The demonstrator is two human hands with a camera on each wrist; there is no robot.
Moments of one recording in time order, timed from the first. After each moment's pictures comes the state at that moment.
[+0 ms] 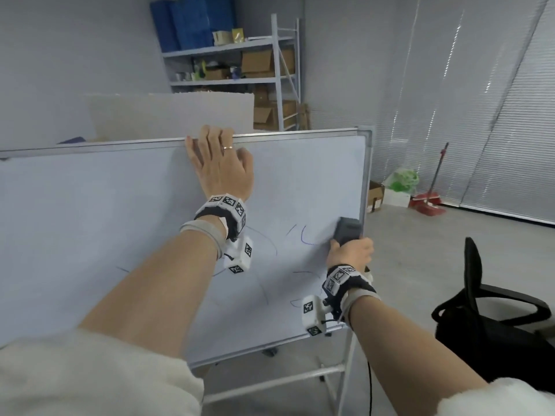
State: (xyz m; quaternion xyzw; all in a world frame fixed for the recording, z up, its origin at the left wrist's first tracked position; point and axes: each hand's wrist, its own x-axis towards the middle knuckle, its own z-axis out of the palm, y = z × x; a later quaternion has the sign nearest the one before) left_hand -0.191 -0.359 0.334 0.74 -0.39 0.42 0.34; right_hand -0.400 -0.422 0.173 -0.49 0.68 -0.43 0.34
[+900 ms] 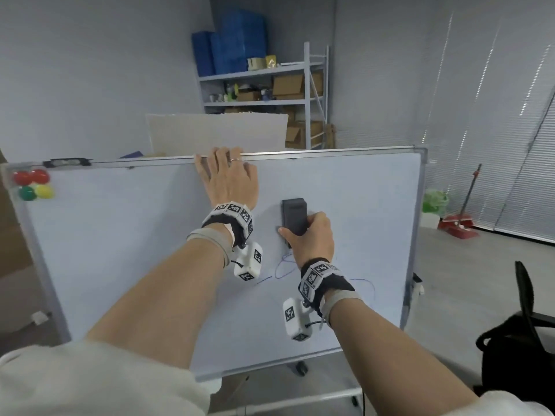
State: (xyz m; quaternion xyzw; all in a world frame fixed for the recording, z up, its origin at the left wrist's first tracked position) left_hand -0.078 -0.253 0.361 0.78 -0.37 0.37 0.33; right_hand -0.227 -0.300 0.247 -0.69 0.45 -0.46 0.32
